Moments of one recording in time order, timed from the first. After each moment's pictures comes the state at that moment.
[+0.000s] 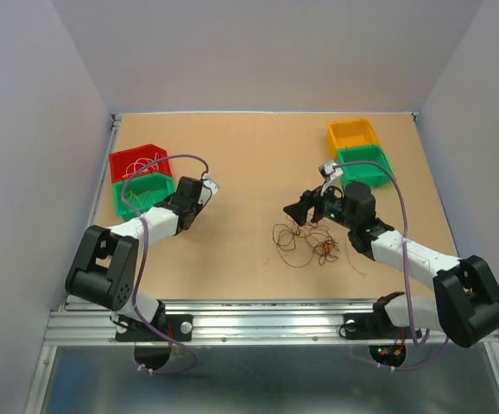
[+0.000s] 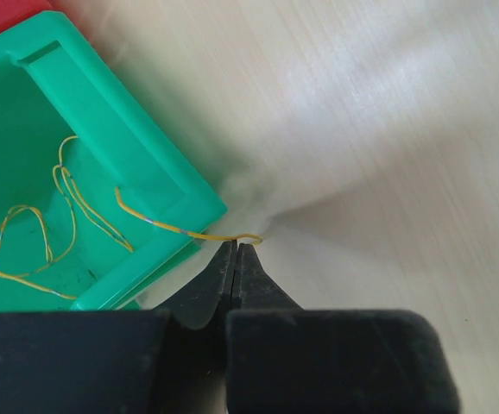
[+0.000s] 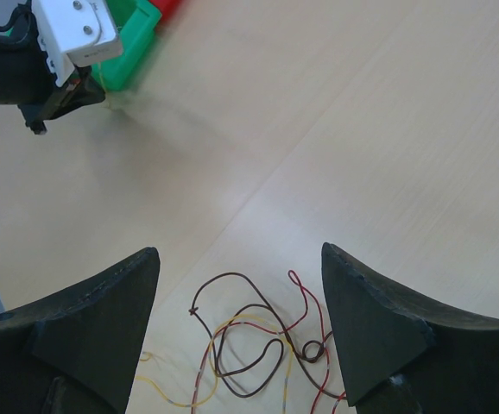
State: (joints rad) left arm -0.37 1.49 0.73 -0.18 -0.36 0.43; right arm 0.45 1.24 0.54 0.46 -0.41 0.25
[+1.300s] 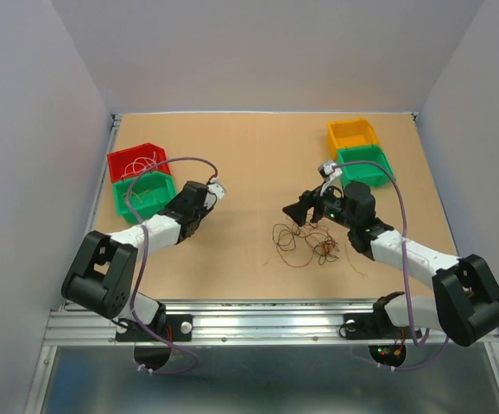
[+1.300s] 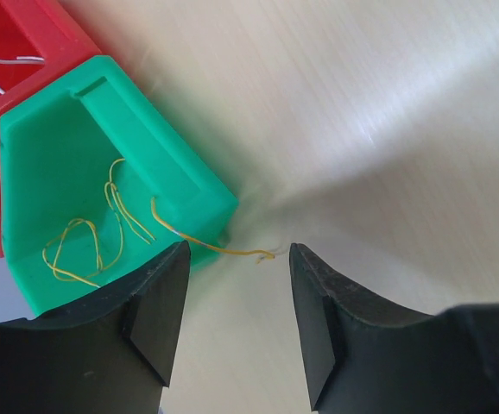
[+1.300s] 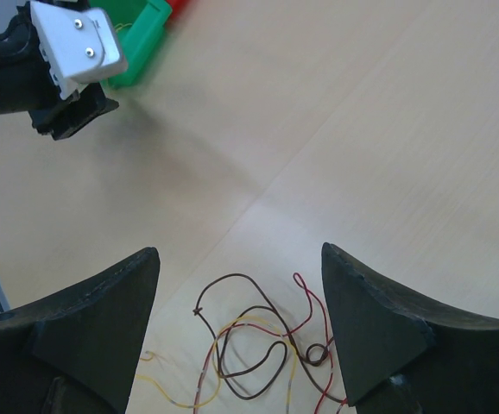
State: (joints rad) left arm -0.43 1.43 0.67 -0.05 -0.44 0.53; right arm 0.45 1.24 0.54 0.48 -0.43 0.25
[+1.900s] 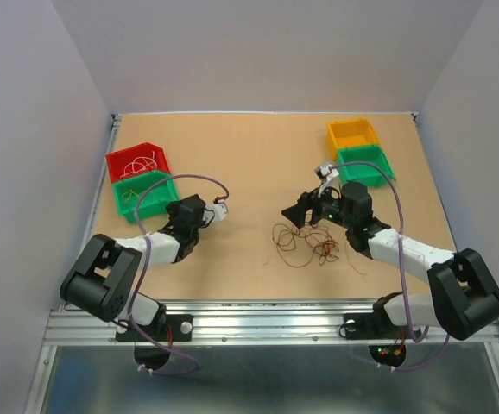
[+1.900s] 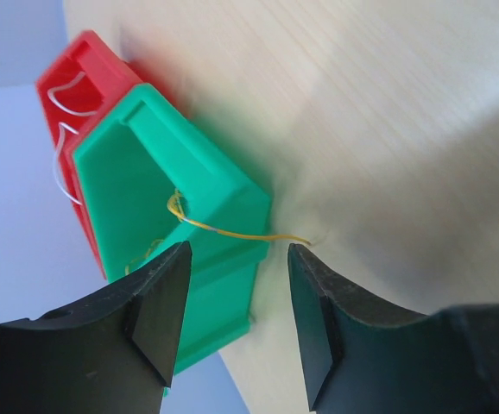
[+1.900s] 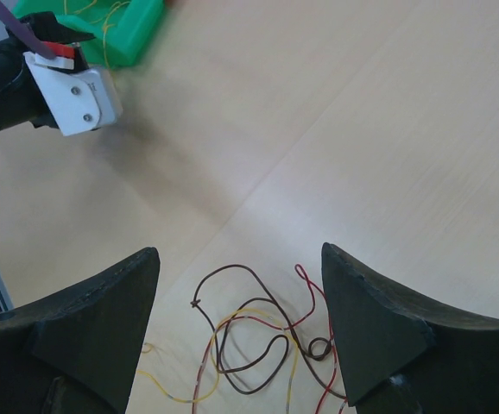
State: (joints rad) left arm -0.46 1.43 0.45 0.31 -0.52 0.95; right arm 0.45 1.29 0.54 0.48 -0.45 0.25
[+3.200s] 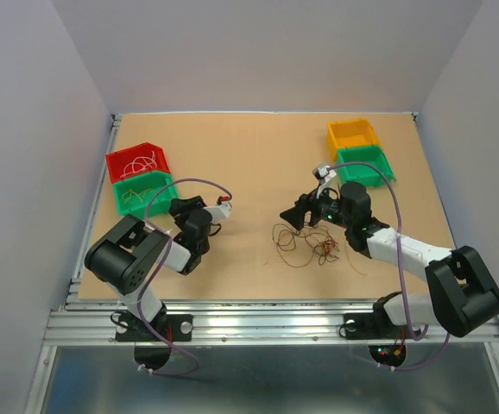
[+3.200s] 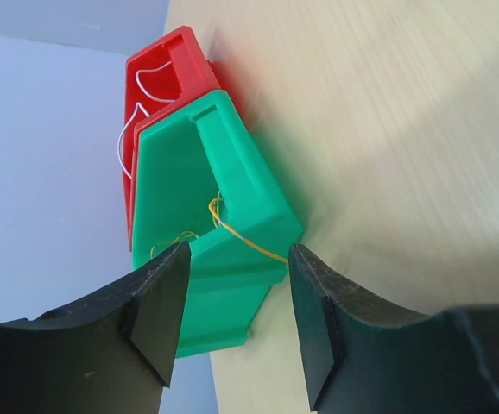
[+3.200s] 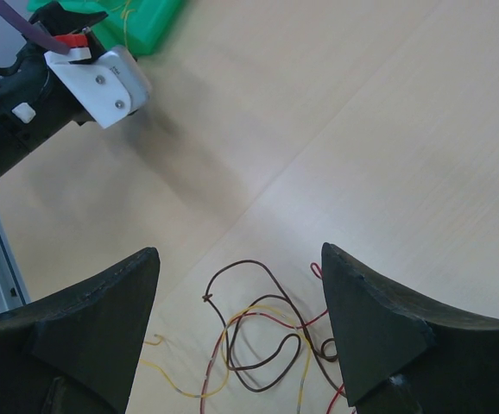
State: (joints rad) left arm -0.56 1.64 0.33 0.95 -0.76 0.96; right arm 0.45 1.31 0.54 0.49 -0.50 0.26
